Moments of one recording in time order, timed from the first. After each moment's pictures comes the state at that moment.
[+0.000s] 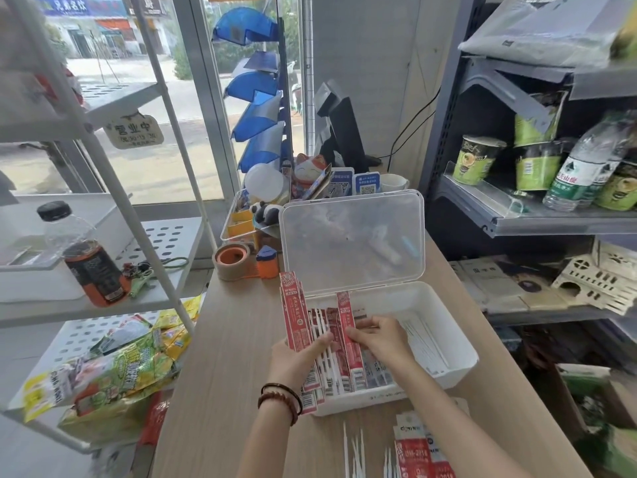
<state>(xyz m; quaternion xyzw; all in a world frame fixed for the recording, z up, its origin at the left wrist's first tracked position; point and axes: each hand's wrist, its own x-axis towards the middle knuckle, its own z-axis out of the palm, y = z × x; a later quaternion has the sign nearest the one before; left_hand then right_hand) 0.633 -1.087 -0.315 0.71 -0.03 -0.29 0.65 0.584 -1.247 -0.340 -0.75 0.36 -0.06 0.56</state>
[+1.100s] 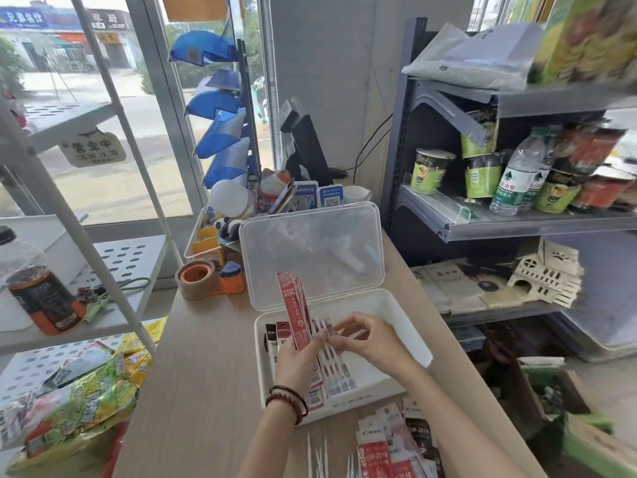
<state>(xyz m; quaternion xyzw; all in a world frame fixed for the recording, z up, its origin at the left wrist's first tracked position) 0.610 -1.142 -0.318 0.67 -0.11 -0.28 0.68 0.536 -1.281 -0.303 -0.81 0.22 -0.08 0.53</state>
